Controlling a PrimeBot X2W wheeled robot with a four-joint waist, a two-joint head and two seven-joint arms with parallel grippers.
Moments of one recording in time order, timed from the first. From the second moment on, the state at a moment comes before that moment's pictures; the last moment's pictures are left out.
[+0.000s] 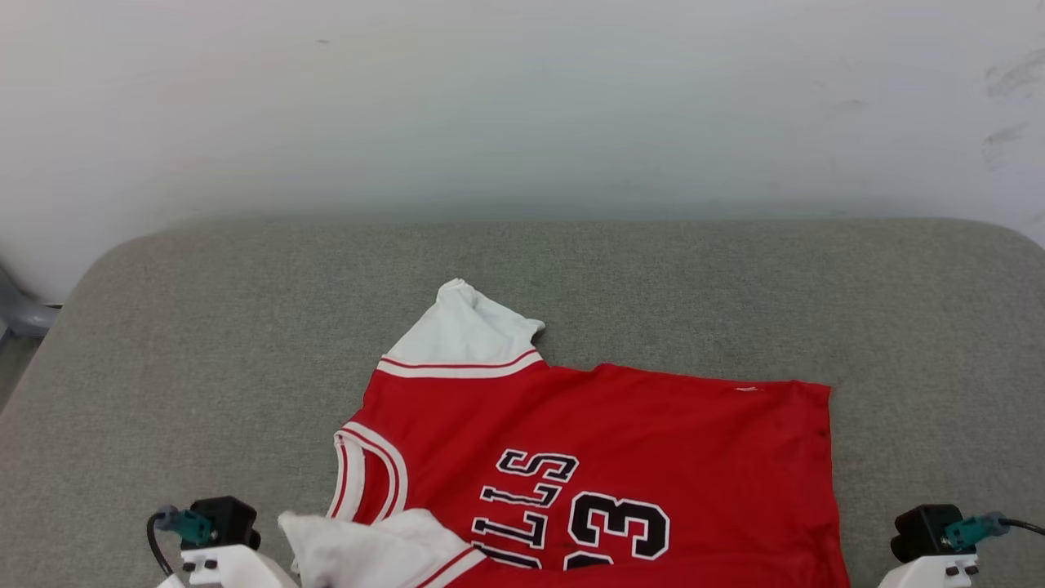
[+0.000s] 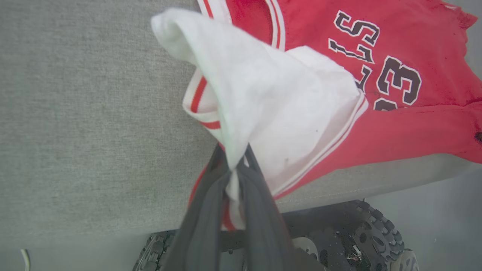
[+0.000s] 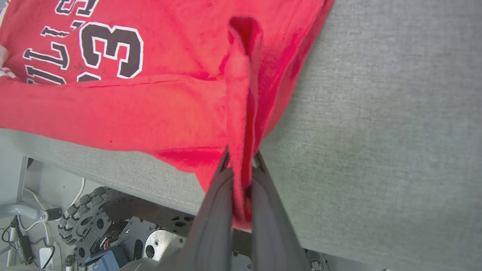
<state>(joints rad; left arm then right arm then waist) 0.01 0.66 -0.50 -0.06 -1.01 0.27 0.48 0.12 -0.28 0.07 0.09 0.56 0.13 0.68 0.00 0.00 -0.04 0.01</state>
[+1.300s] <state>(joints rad) -0.35 0.49 -0.43 0.19 -0.84 0.20 0.05 -0.07 -0.16 -0.05 -0.03 0.28 0.13 0.00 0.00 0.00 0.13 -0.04</state>
